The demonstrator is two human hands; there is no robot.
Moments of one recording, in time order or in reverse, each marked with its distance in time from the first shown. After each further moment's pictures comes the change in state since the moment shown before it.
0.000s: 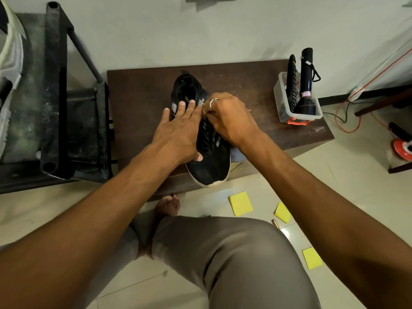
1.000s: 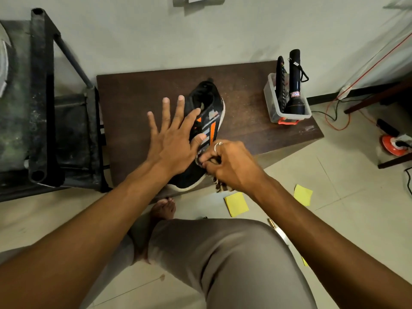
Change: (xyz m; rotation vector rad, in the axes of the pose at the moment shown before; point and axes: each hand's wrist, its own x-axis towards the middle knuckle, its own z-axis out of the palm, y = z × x) left_hand 0.005 -0.005 0.043 -0.125 0.355 0.049; right_hand -0.083 -0.032 -0.007 0.391 -0.207 0.260
